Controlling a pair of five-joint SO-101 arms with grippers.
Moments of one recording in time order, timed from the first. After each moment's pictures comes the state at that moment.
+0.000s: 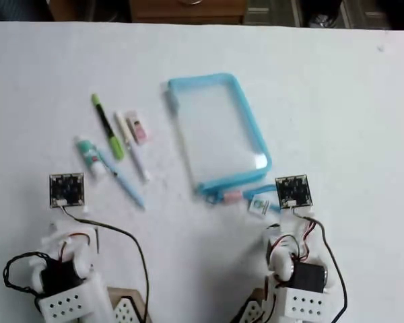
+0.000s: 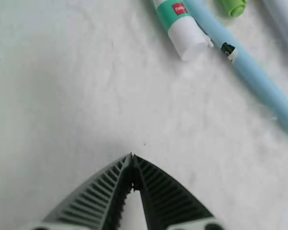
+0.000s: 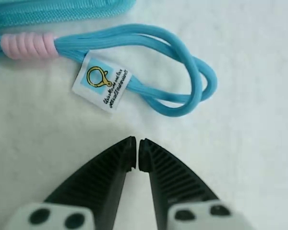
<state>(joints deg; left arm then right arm) -26.4 -104.7 97.1 73.4 -13.8 7.4 -102.5 96.3 73.1 16.7</state>
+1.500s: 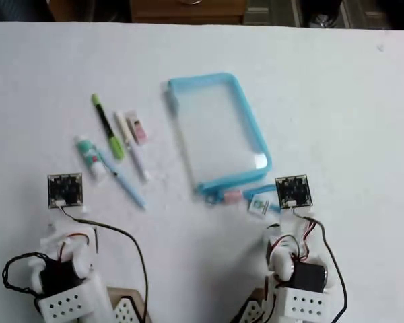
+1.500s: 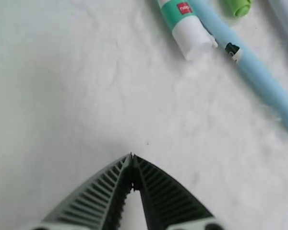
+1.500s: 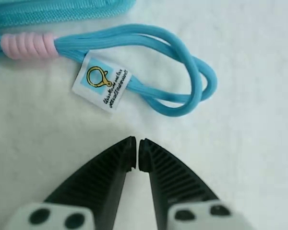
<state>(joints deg) -27.2 -104.7 97.1 73.4 -13.9 7.4 -102.5 96.3 73.1 16.7</state>
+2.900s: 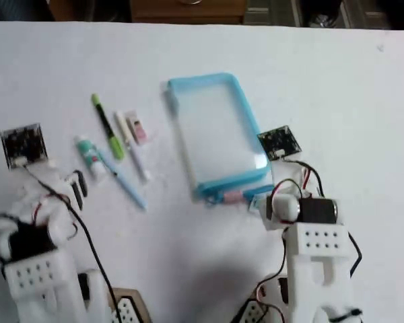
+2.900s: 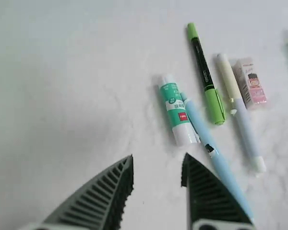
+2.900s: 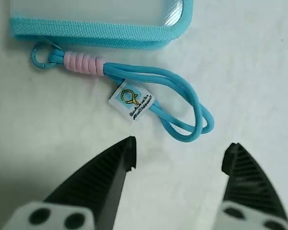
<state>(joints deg) -23.9 -62.9 60.0 64.1 -0.6 0.2 -49.5 57.0 72.9 21.9</state>
